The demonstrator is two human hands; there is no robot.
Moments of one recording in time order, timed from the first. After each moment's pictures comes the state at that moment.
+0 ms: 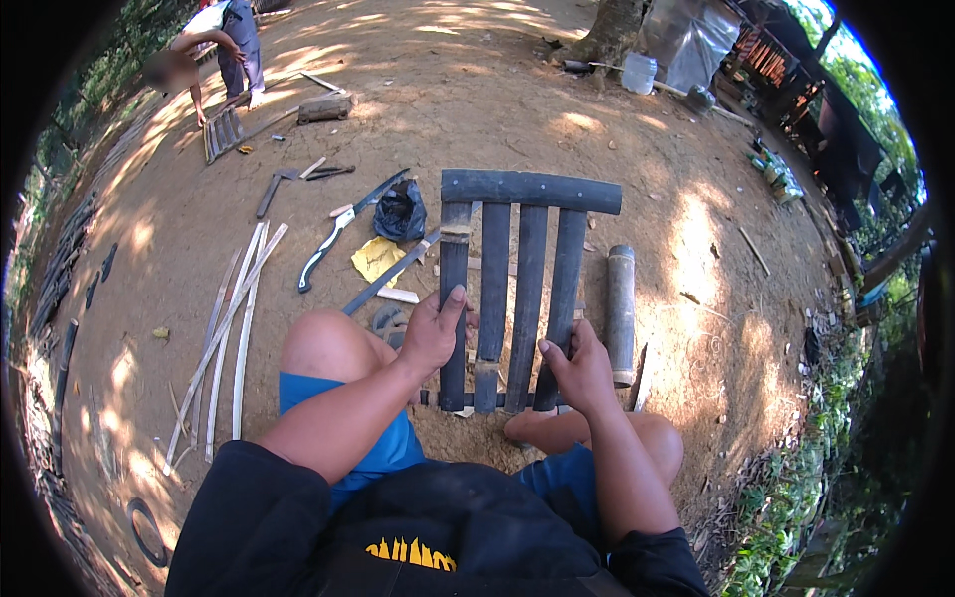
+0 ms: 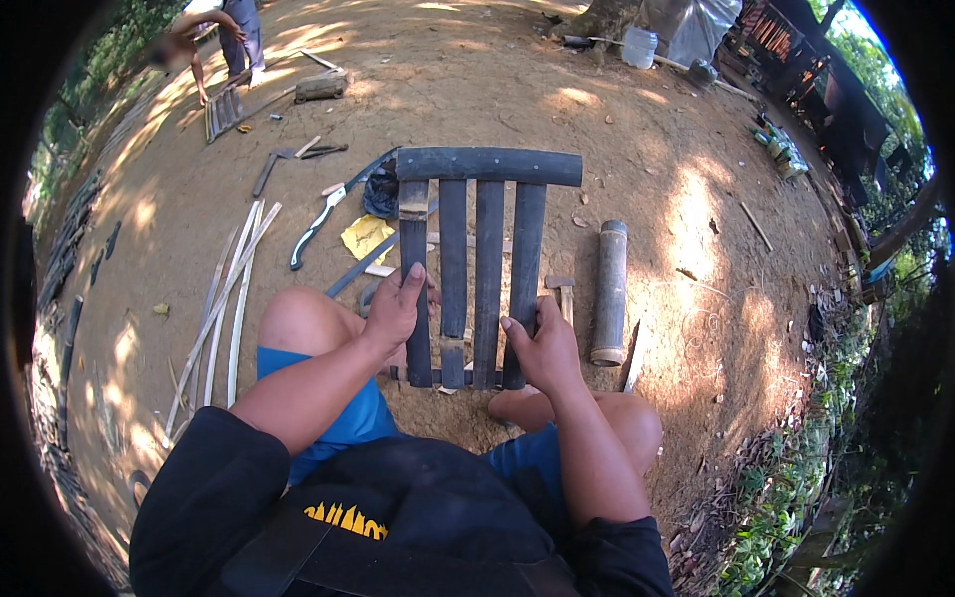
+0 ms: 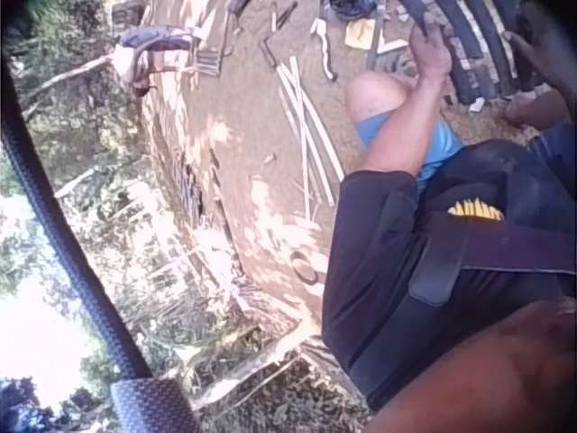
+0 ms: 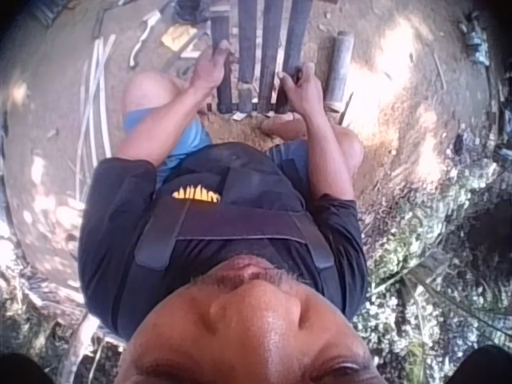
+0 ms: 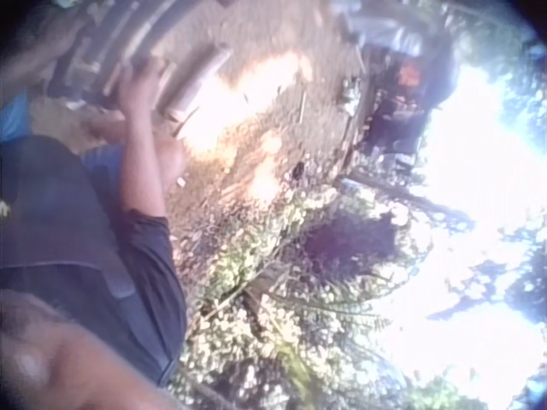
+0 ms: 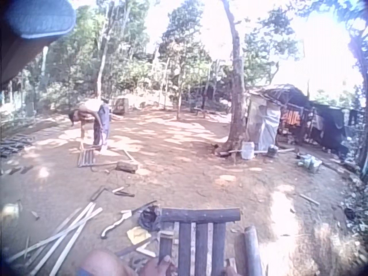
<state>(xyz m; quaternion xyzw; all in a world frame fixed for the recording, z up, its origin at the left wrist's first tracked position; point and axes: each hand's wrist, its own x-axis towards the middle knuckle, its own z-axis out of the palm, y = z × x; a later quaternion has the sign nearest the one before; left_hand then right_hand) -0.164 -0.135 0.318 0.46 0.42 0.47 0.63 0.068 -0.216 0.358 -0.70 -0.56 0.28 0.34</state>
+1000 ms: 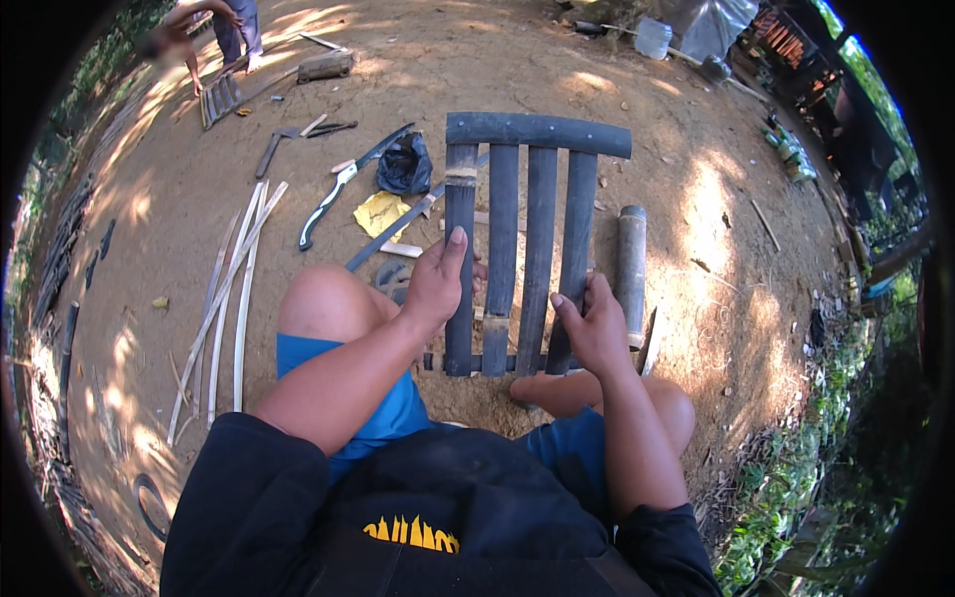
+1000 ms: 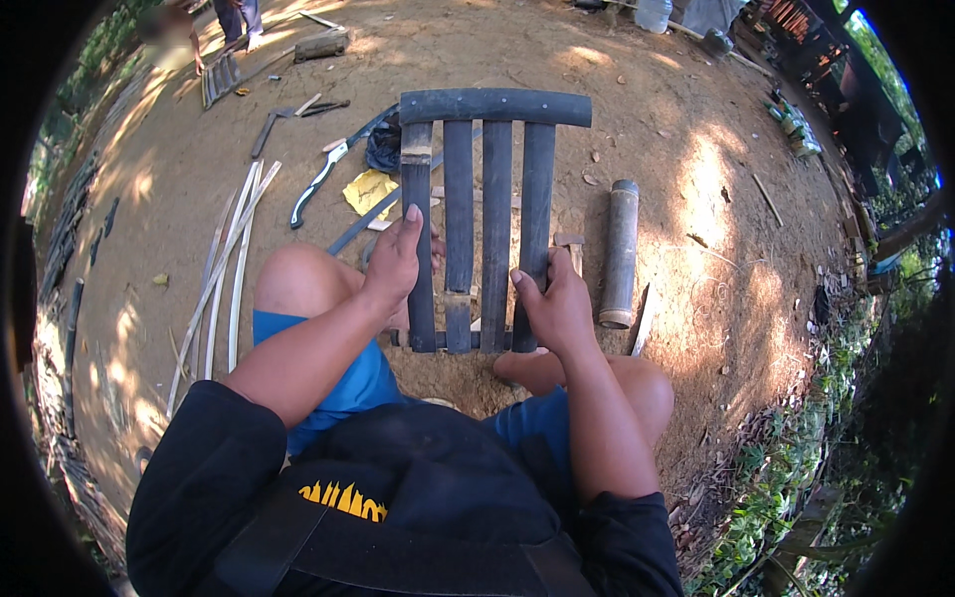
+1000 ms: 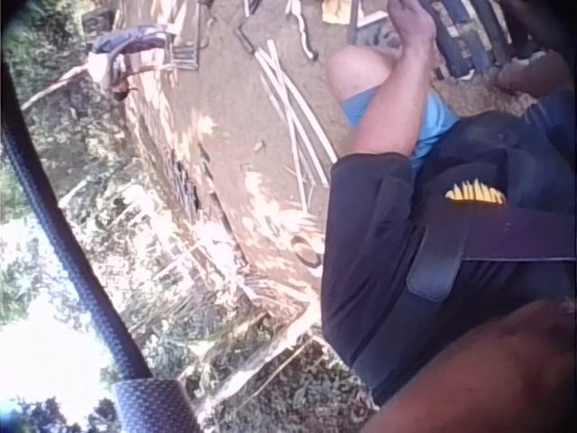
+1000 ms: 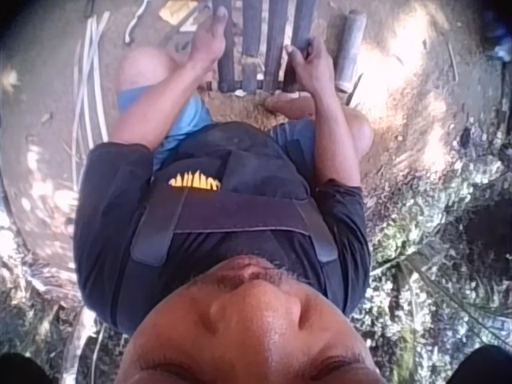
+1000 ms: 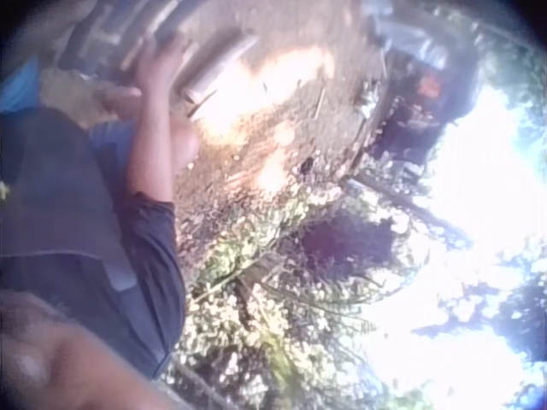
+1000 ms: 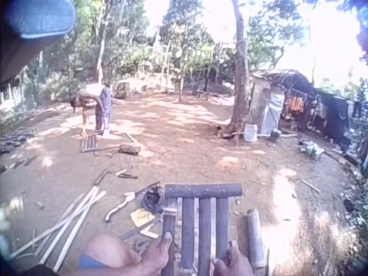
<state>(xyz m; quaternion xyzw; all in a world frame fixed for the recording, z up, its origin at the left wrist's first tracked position) -0.164 -0.136 0.325 0.43 0.44 0.48 0.63 0.066 -0.213 0.352 -0.69 -0.57 0.27 0.35</state>
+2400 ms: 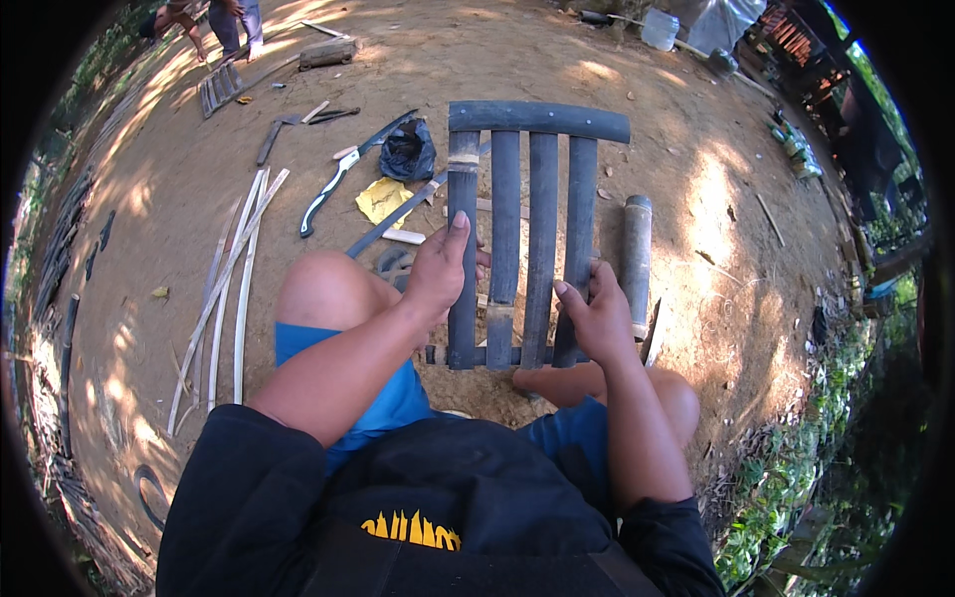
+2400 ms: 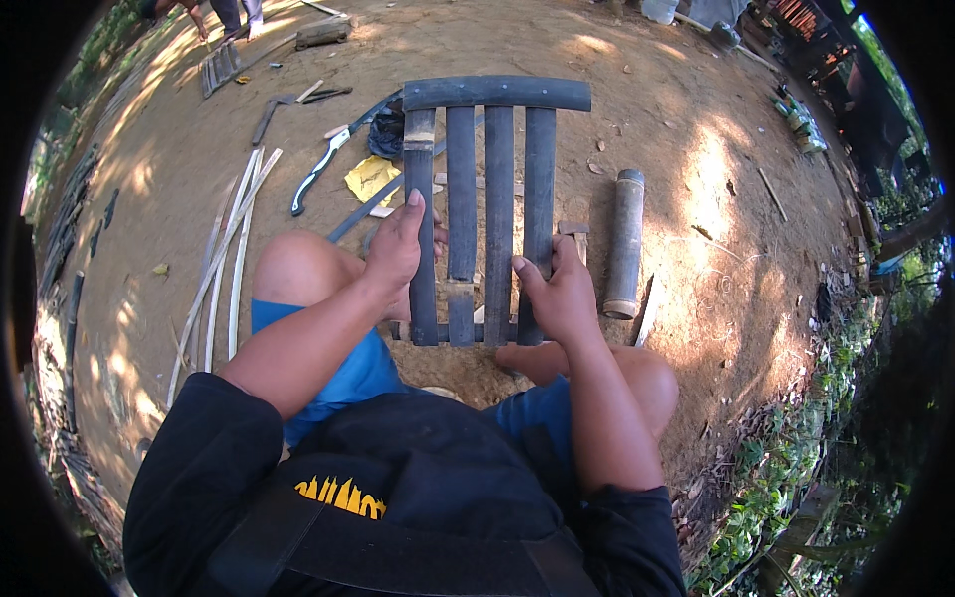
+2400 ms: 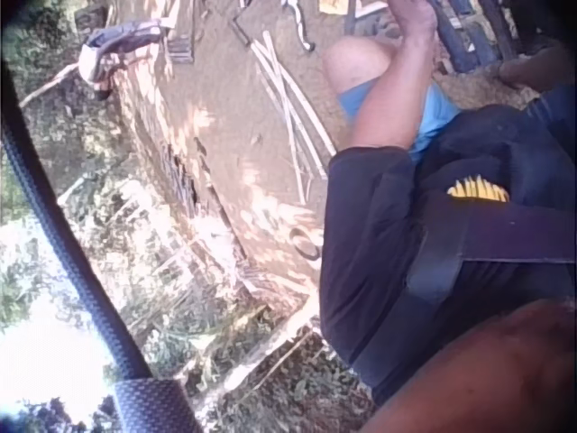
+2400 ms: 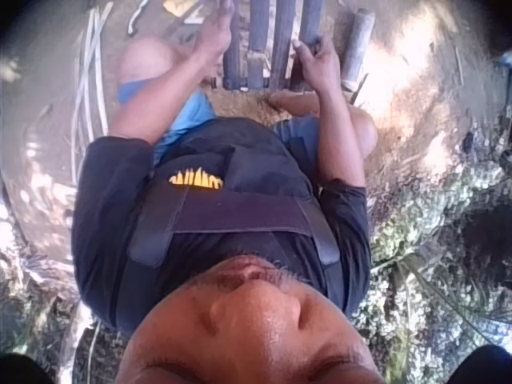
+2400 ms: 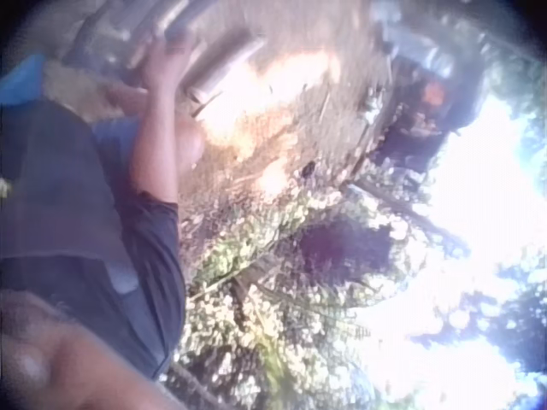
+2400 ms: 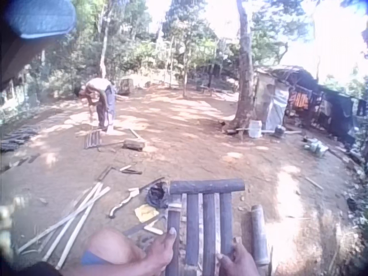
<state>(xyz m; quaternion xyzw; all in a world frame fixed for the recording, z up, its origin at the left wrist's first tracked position) -0.161 -0.134 0.321 0.41 0.45 0.47 0.64 0.063 -0.209 0.356 -0.68 -0.54 0.33 0.37</state>
